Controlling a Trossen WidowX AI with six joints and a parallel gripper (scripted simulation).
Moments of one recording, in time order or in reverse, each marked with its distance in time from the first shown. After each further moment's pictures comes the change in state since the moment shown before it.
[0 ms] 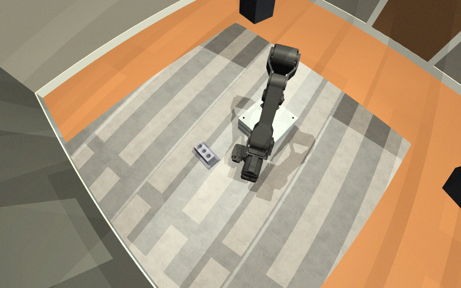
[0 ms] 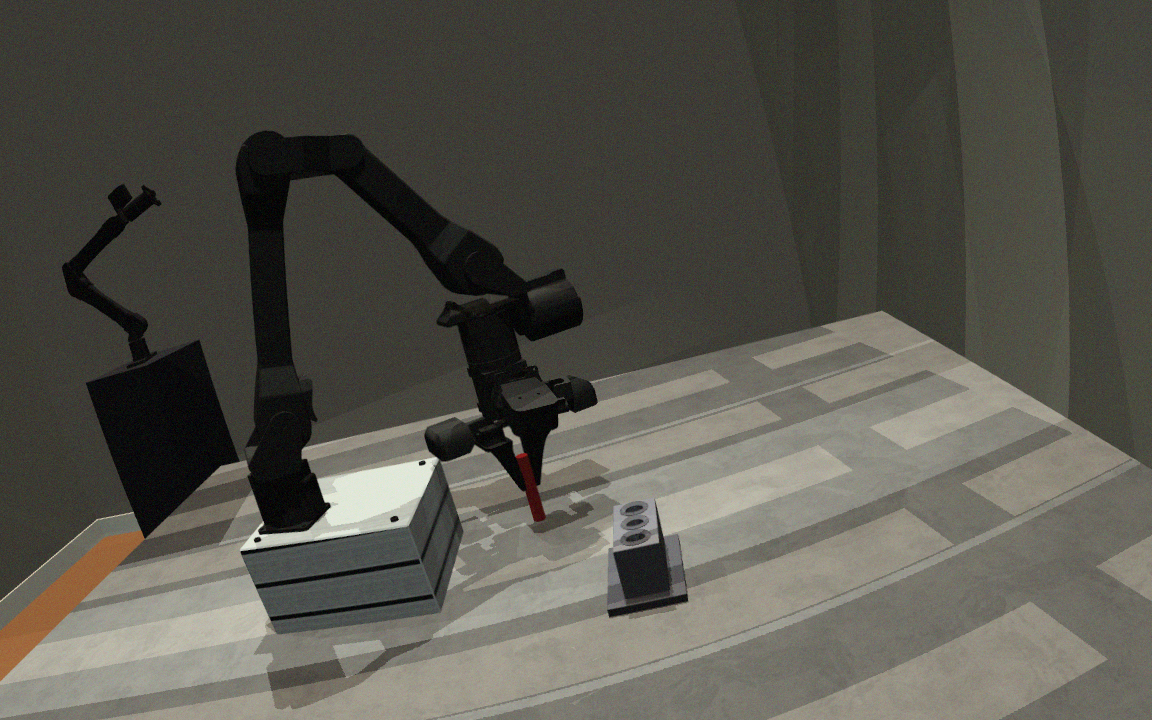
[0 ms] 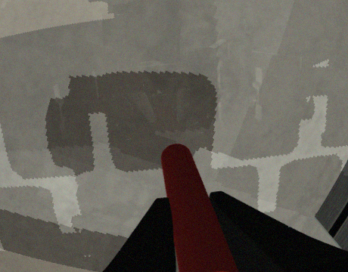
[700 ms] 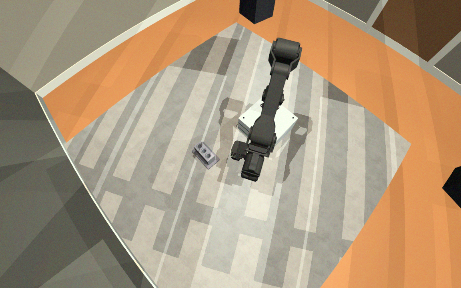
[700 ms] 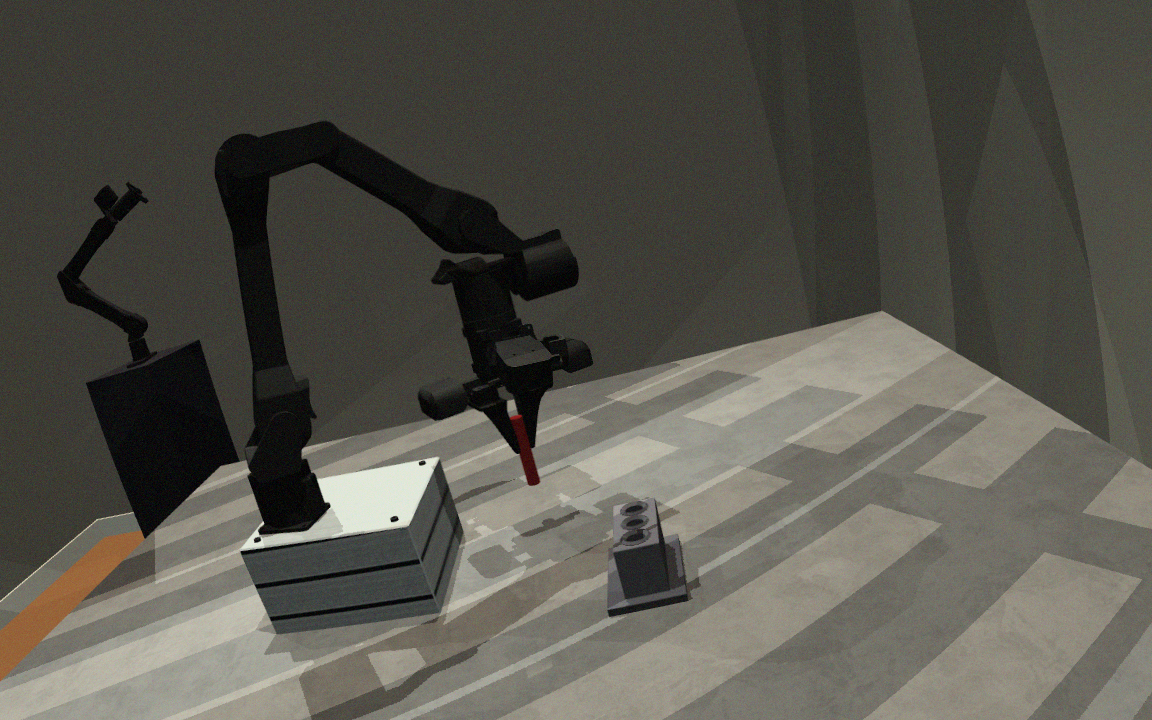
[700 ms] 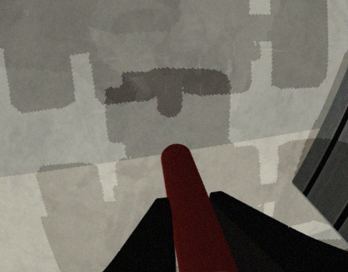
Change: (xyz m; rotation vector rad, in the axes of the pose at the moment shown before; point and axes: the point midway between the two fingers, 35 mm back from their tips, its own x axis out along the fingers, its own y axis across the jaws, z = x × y) arm -0.044 0.006 0.000 0.000 0.000 -0.003
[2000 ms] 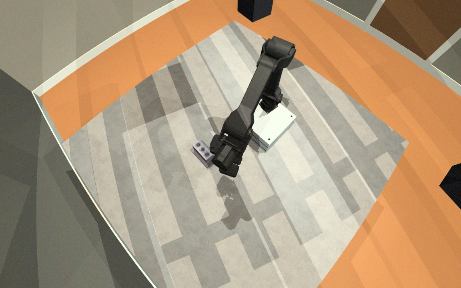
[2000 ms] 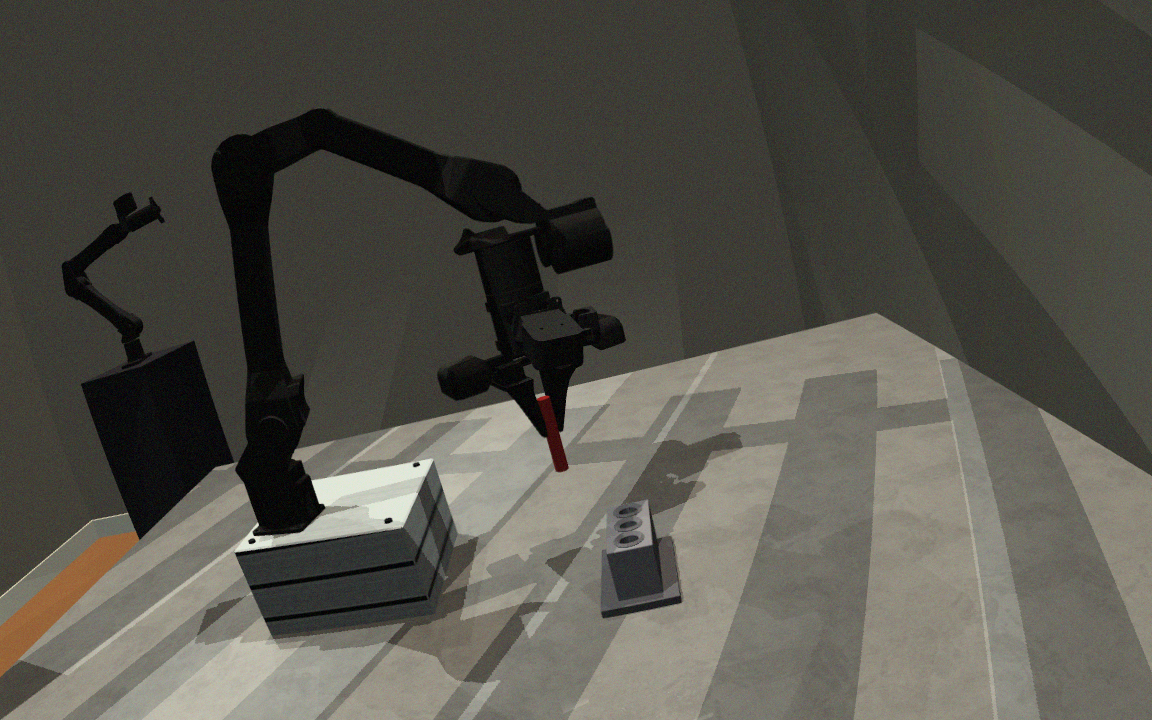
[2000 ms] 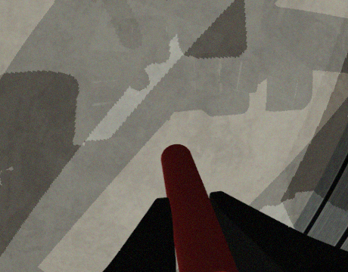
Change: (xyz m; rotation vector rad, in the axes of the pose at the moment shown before) arm -0.030 0.019 0.067 0.033 -0.014 0.009
